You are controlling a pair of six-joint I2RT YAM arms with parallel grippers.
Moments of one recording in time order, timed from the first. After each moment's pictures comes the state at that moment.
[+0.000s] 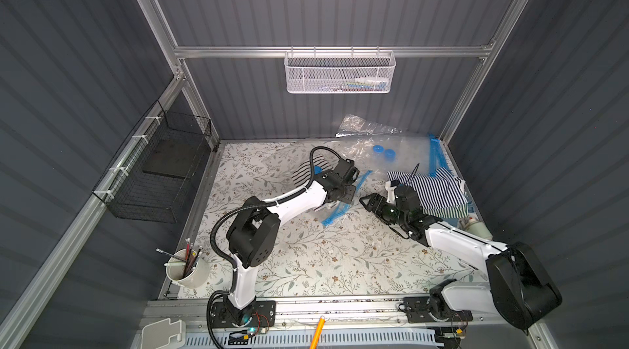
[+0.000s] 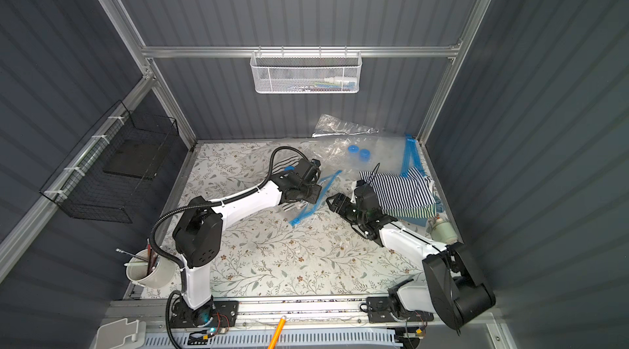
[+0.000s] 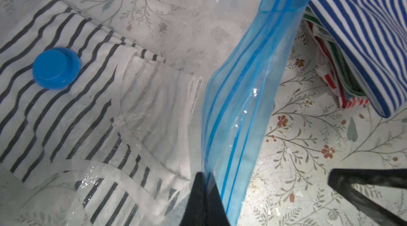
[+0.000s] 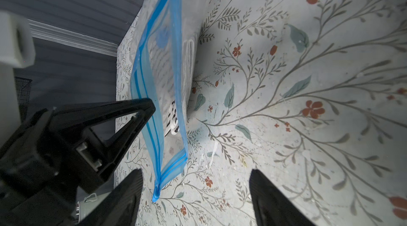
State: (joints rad) left arm -0.82 1.96 1.55 -0.51 -0.08 -0.28; right arm 0.42 1.33 0.57 0.17 -0.26 0.92
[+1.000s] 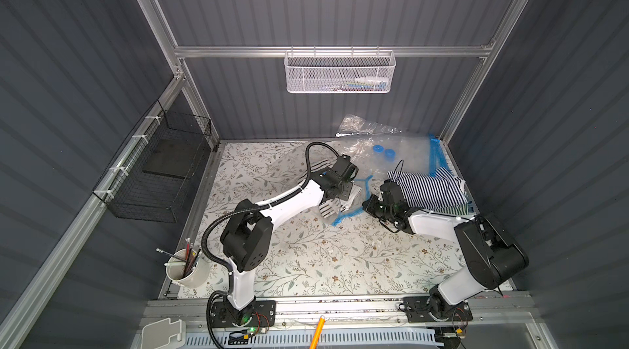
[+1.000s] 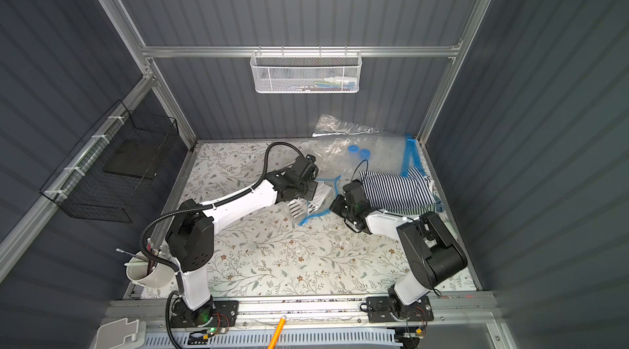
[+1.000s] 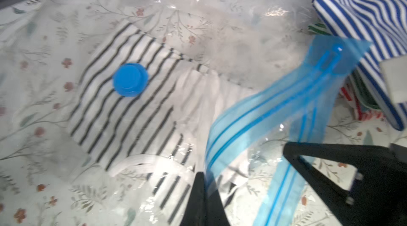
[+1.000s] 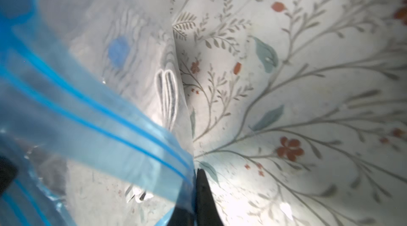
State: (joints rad) left arm -0.82 1.89 1.56 -0.58 -0.26 -0.26; right arm 0.45 1.57 0.66 0.16 -0.11 0.89
